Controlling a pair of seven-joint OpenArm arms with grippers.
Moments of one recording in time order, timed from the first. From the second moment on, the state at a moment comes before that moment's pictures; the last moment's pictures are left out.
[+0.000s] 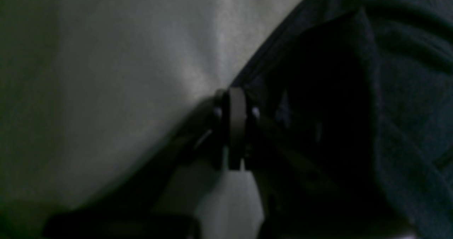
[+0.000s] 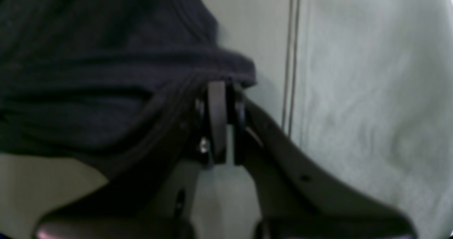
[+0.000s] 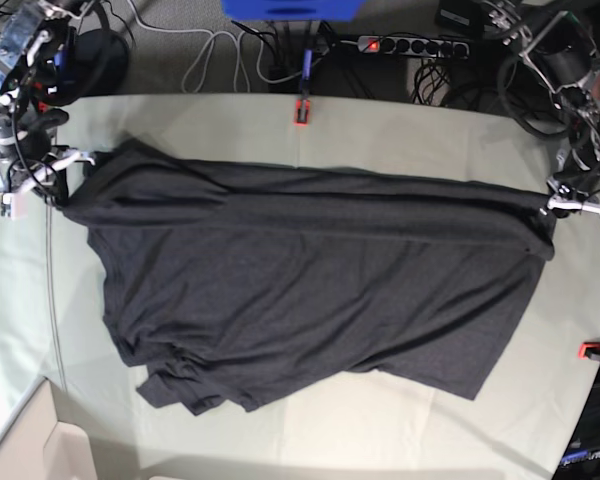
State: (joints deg) left arm -4.5 -13.0 -47.5 54.9 -15.8 -23.9 29.5; right arm -13.3 1.8 43.6 91.7 5.8 39.5 -33.0
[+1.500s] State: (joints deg) left arm -4.0 -13.1 -47.4 55.0 -15.6 -24.2 29.3; right arm 6.8 2.9 25.7 69.9 5.6 39.6 -38.7
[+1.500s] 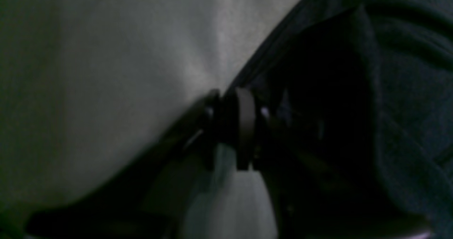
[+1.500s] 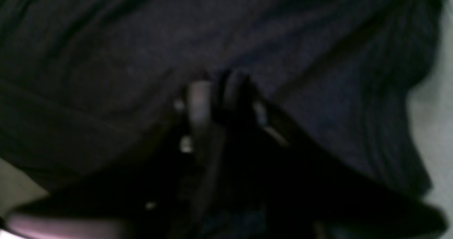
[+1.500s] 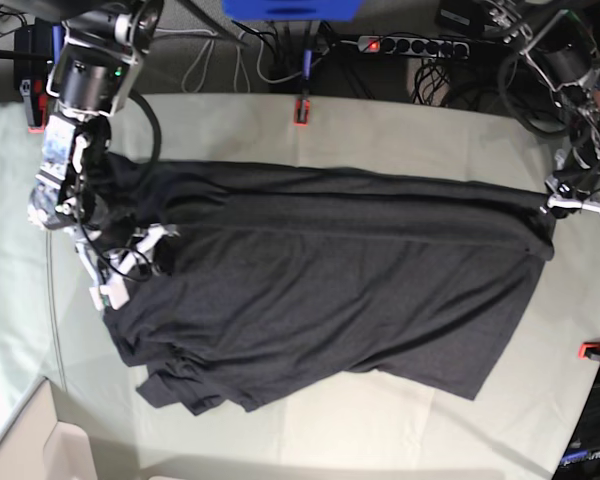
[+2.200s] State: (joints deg) left arm -3.2 -13.2 -47.3 55.2 -16.0 -24.6 28.4; right arm -11.4 3.9 39.0 83.2 5.9 39.4 -38.4
